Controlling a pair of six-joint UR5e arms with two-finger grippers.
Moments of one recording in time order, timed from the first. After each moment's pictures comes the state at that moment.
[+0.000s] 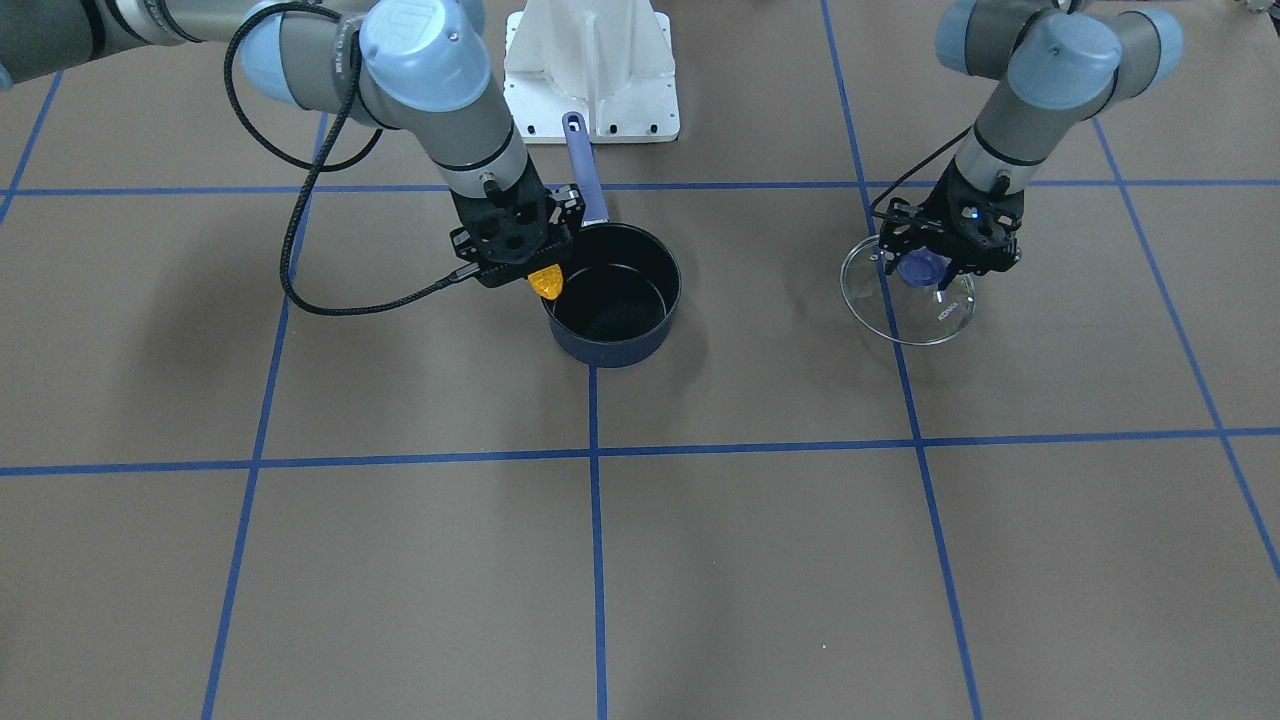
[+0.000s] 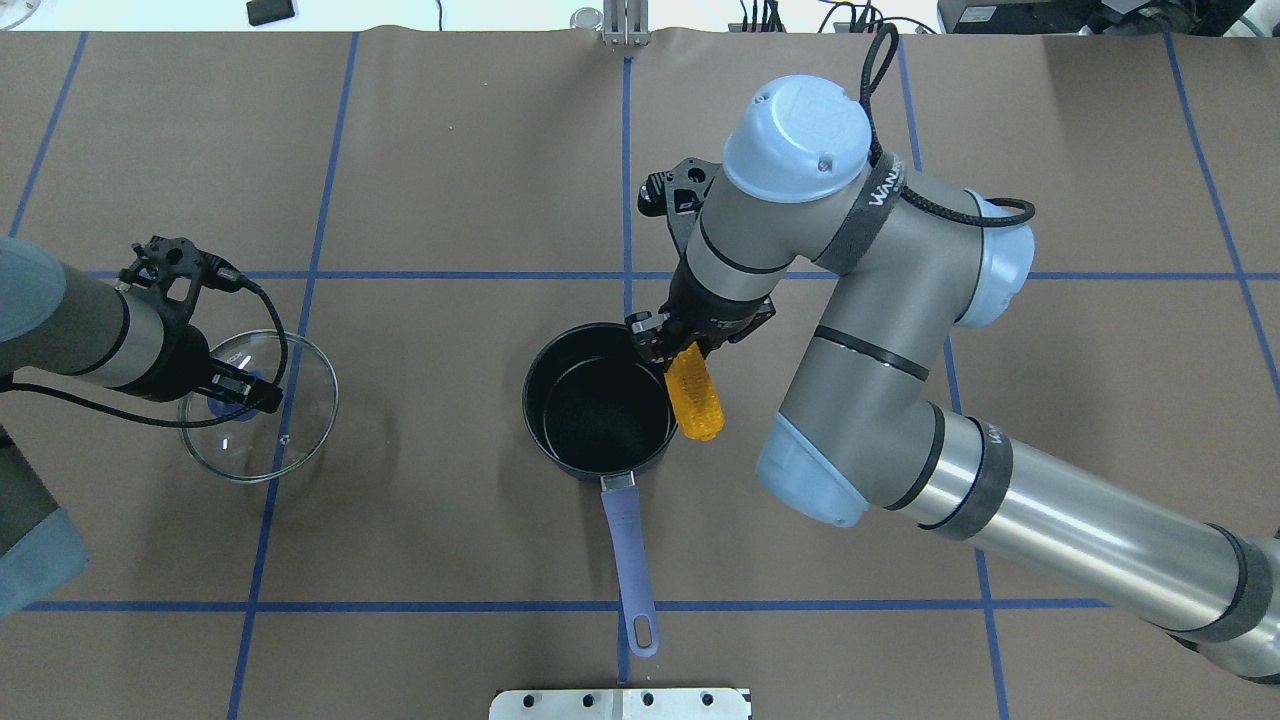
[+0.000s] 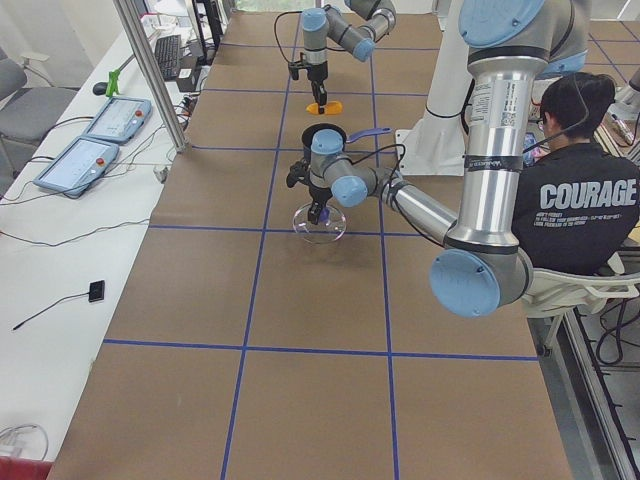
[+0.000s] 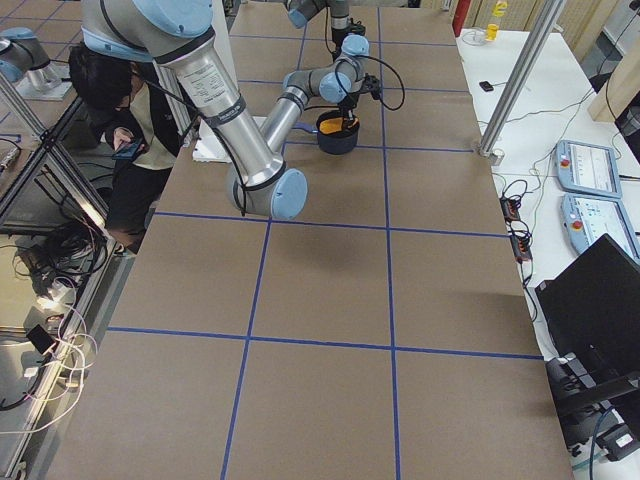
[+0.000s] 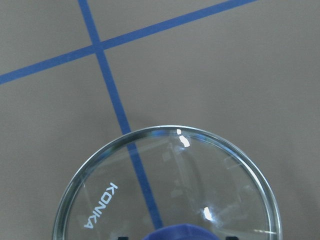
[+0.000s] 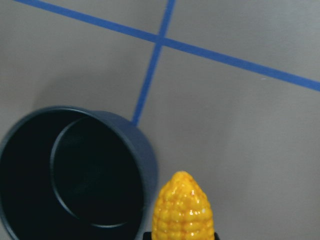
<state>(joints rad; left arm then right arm) -0.74 -1.62 -1.92 -1.96 -2.02 -0.72 0.60 -0.83 1.72 -1.63 2.10 0.89</state>
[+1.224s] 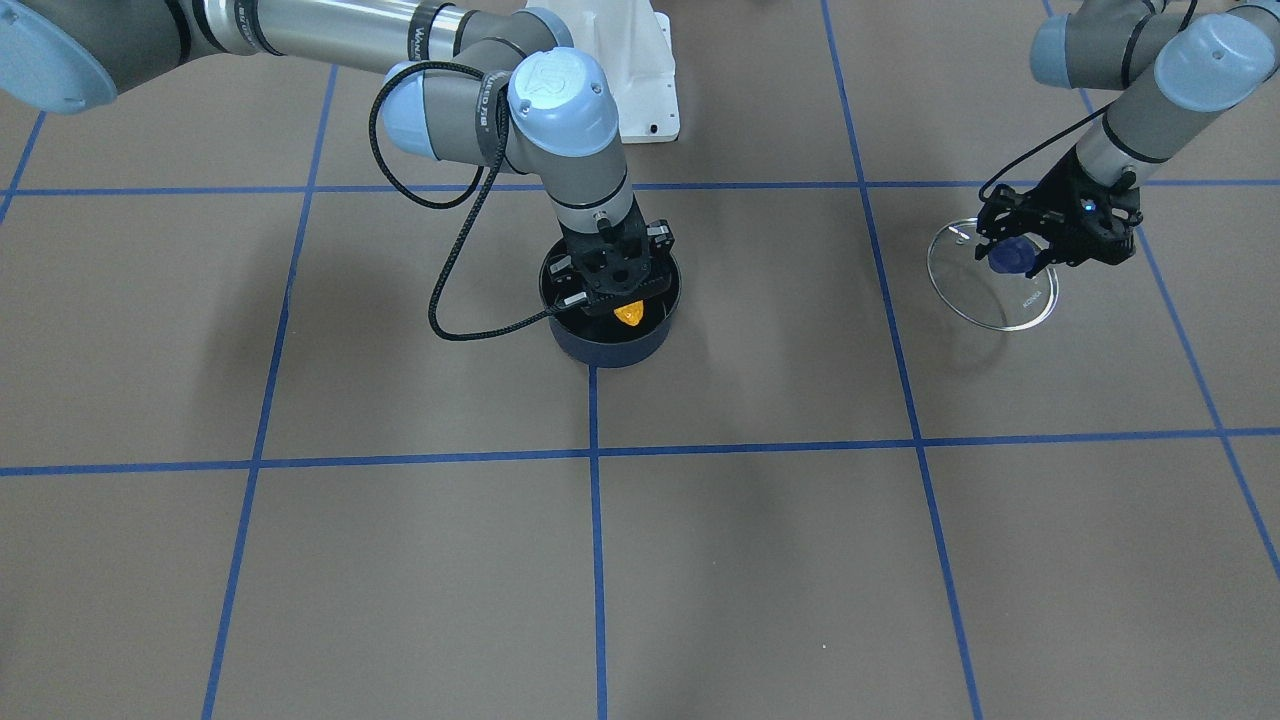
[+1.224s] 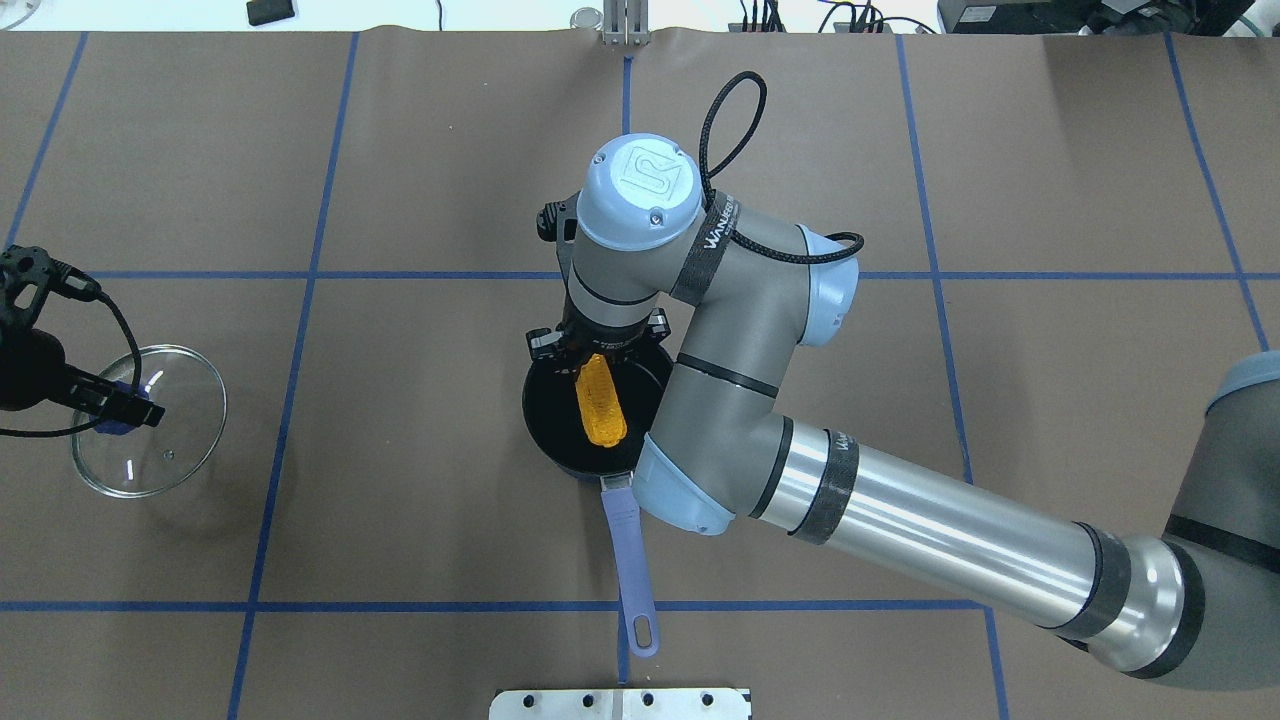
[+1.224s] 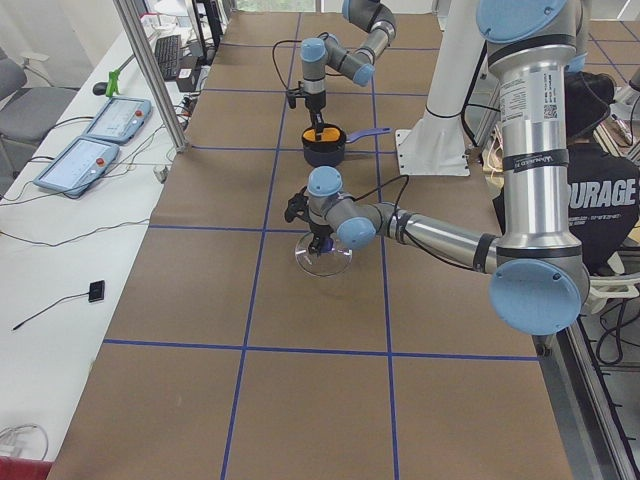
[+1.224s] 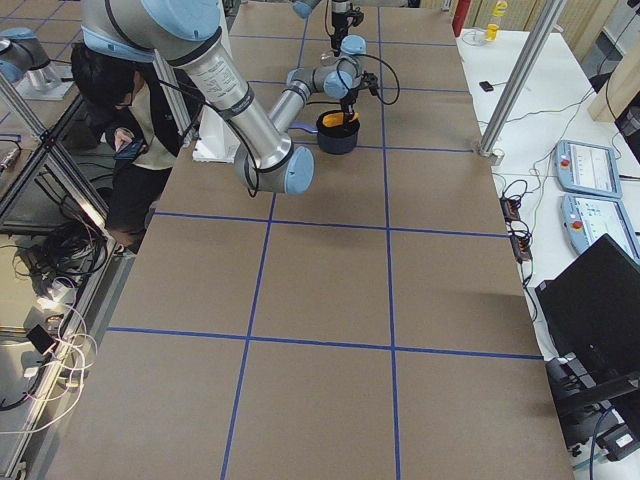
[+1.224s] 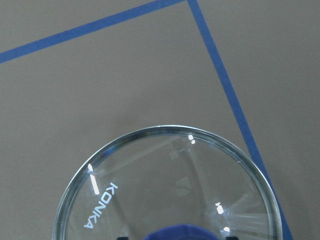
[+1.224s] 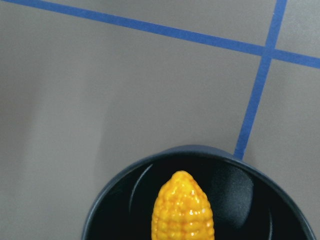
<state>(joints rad) -0.88 -1.44 -1.88 -2.11 -2.19 -0.57 0.53 -0.68 1.46 -1.49 2.02 0.98</state>
